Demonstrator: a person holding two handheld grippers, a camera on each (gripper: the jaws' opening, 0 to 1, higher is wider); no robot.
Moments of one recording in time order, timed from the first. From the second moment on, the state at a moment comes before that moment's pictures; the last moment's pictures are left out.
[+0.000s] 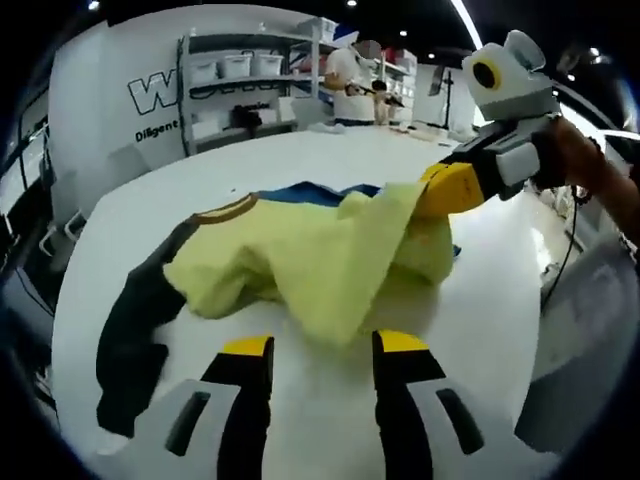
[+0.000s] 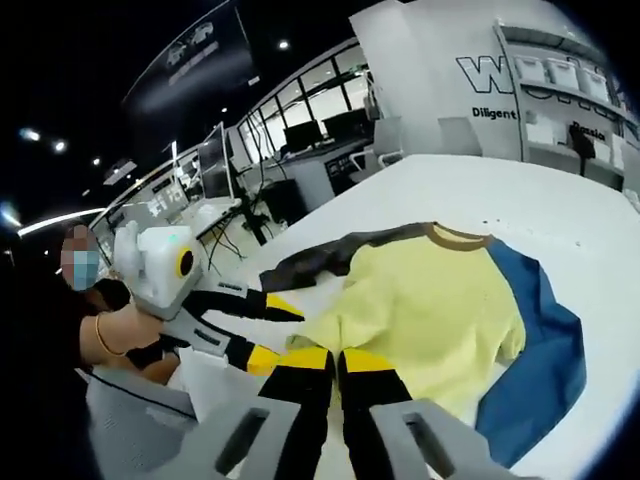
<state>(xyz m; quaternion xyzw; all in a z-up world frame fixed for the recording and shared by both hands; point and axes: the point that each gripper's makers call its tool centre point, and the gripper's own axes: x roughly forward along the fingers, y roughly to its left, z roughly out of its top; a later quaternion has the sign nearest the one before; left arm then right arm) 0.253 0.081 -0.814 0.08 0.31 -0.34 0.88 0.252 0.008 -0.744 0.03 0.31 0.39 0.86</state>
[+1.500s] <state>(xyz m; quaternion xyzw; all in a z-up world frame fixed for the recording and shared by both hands) 0.205 0.164 -0.770 0.35 0.30 -0.35 0.81 0.197 0.016 -0.789 -0.10 0.38 0.46 0.80</state>
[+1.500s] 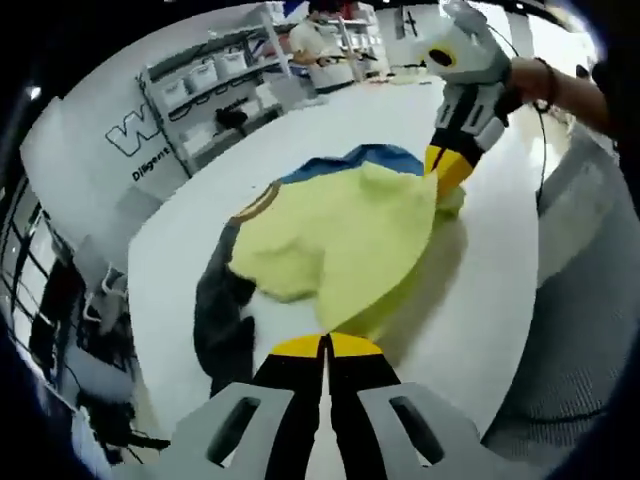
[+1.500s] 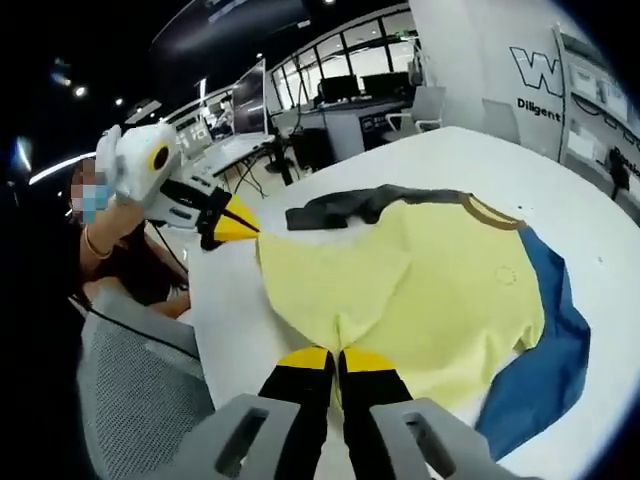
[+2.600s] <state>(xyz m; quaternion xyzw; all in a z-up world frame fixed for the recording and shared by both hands) 0.146 0.200 -0.861 0.47 0.43 -0.35 0.69 0.177 0.025 -0.822 -0.05 0.39 0.46 0.80</state>
